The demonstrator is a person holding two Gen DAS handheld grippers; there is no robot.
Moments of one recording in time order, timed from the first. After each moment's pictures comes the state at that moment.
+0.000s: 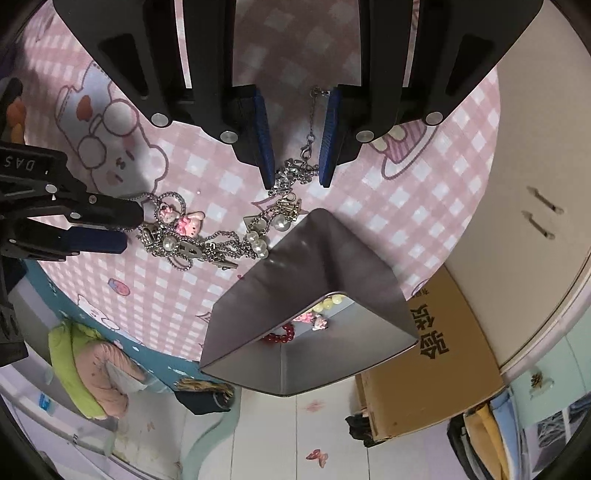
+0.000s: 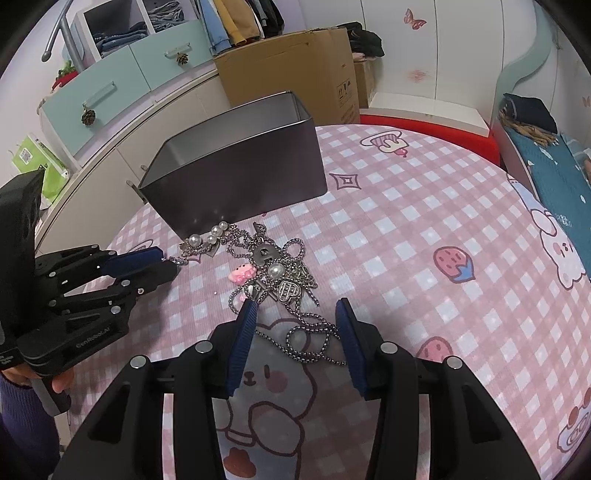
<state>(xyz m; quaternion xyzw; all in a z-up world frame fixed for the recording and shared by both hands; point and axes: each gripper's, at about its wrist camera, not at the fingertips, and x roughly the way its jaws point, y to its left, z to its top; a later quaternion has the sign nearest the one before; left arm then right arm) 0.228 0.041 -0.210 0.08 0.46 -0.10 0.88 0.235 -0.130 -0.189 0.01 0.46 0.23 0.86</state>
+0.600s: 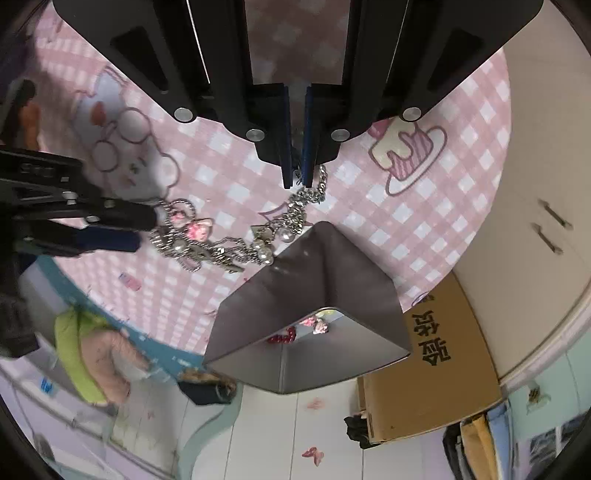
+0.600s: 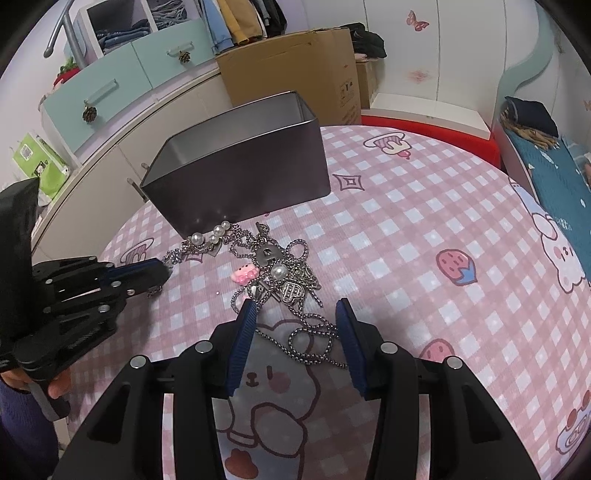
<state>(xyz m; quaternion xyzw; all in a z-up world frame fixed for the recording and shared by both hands) 0.210 0.056 -0.205 0.03 0.45 -0.12 0.88 0.236 -0.124 -0.190 0.00 0.46 0.23 0.86</state>
